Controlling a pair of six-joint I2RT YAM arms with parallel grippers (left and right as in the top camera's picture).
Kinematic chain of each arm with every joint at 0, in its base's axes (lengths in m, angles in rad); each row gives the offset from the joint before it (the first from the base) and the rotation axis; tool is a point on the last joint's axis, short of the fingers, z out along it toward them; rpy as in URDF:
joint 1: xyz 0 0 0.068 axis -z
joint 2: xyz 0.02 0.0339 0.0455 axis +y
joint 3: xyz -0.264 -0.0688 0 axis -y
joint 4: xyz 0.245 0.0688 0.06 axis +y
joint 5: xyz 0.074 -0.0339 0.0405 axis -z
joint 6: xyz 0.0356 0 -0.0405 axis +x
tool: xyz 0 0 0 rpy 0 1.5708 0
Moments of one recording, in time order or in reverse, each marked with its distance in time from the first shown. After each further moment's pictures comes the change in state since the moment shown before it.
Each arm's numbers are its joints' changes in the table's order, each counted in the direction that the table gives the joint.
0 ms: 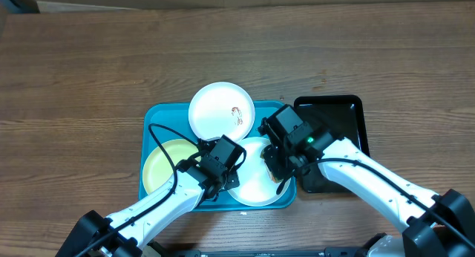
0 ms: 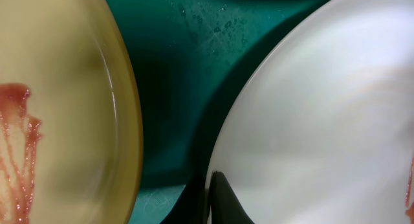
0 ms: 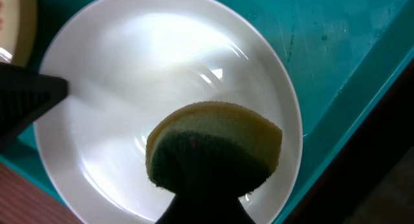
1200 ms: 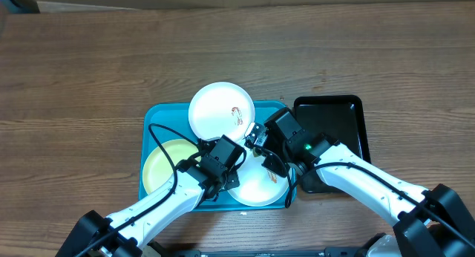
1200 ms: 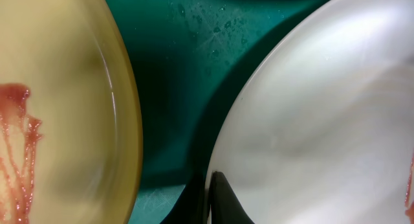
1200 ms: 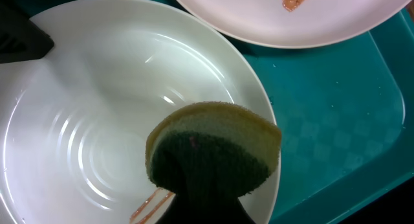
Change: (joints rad) left arm 0.000 0.000 0.000 -0.001 0.000 0.000; right arm -0.005 0.019 -0.076 -0.234 0.025 -0.585
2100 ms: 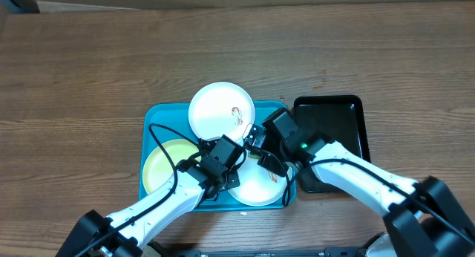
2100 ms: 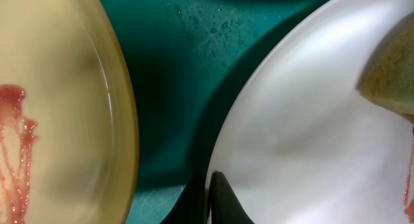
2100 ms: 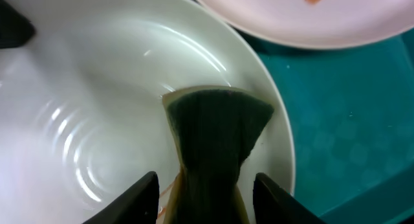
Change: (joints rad) left arm 0.000 0.002 0.000 -0.005 0.003 0.000; right arm 0.000 0.069 0.000 -0.038 0.002 -0.042
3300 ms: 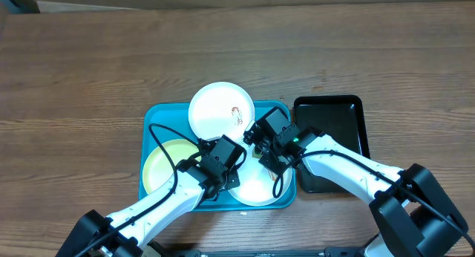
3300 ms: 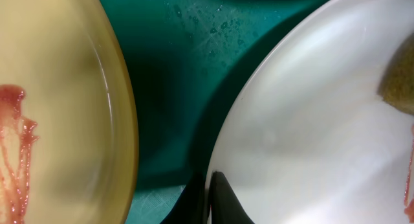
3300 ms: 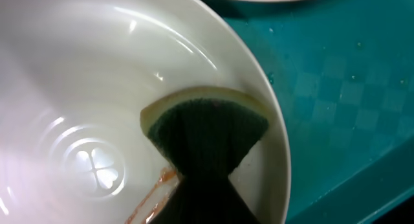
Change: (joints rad) left arm 0.000 0.001 0.000 0.000 0.000 0.000; right arm -0.005 0.064 0.063 0.087 0.072 0.153
